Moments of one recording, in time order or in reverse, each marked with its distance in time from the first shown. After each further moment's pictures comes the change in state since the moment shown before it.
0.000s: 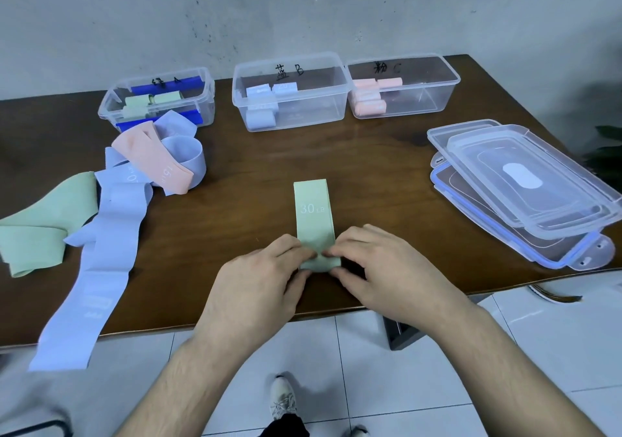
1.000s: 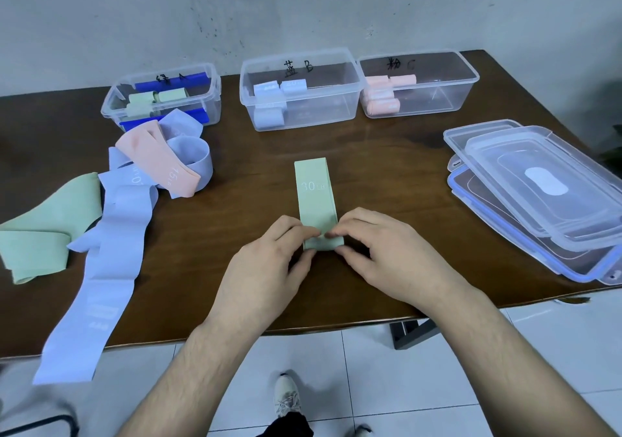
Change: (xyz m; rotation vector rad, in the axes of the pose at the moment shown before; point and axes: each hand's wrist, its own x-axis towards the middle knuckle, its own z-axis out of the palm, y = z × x) left_hand 0.026 -0.024 0.011 -0.108 0.052 -0.075; right_hand 0.035 0.009 0.001 0.049 0.021 0.054
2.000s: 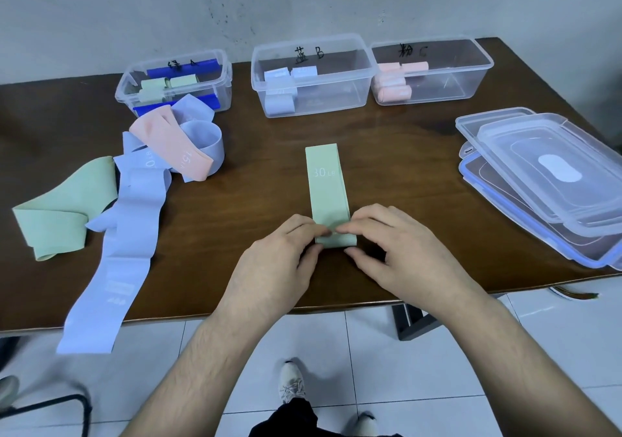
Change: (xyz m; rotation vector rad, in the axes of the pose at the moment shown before) left_hand -0.017 0.003 0.001 -0.078 -0.031 -0.034; right_hand -0.025 -0.007 0.010 0.009 0.094 -0.035
